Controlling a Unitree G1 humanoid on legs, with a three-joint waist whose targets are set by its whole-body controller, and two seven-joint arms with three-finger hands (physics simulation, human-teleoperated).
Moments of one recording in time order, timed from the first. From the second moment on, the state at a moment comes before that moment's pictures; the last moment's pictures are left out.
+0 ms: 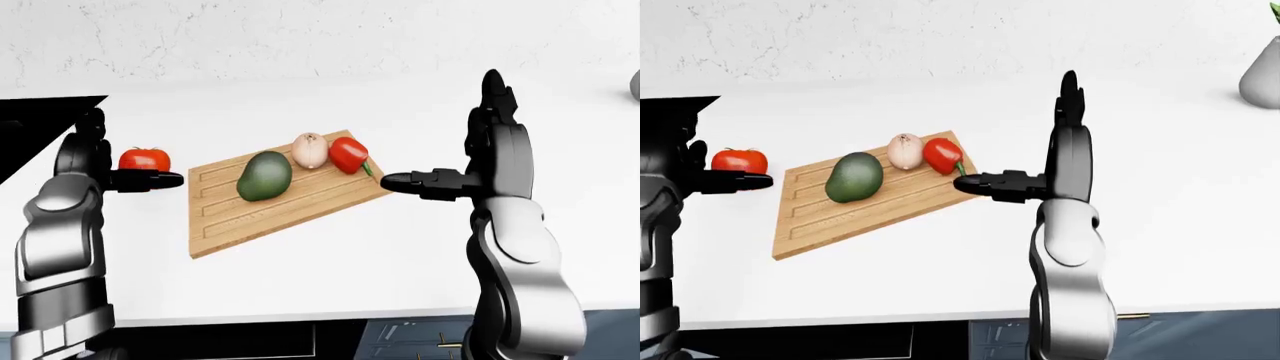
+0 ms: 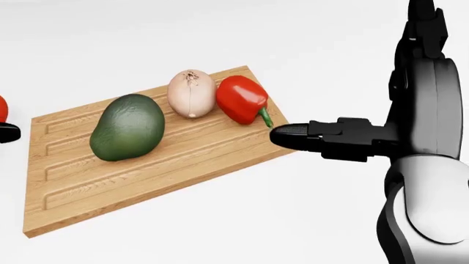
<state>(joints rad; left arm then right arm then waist) -0.60 0.60 0.34 0.21 0.05 0.63 -0.16 -0.49 -0.03 0.00 -0.78 -0.30 1.10 -0.10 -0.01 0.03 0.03</state>
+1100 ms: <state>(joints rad) -0.63 0.61 0.32 0.45 0.12 0.44 -0.13 -0.47 -0.03 0.00 -0.78 -0.26 1.08 -0.12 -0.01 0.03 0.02</state>
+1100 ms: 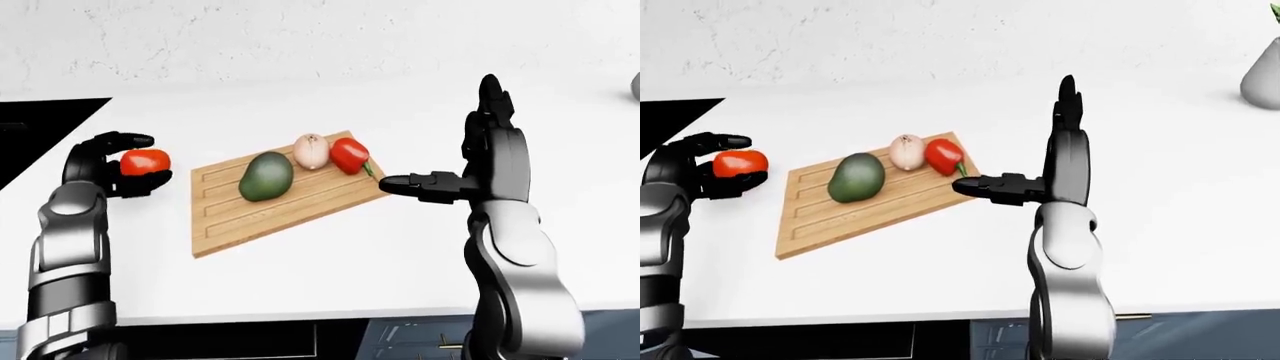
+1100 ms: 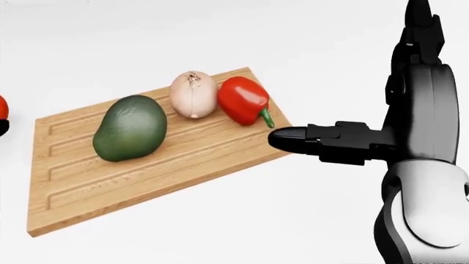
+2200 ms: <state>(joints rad) -0.47 0.56 0.38 -0.62 0.26 1.11 -0.44 -0.46 -0.03 0.00 -0.76 -0.30 1.00 -0.09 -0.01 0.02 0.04</state>
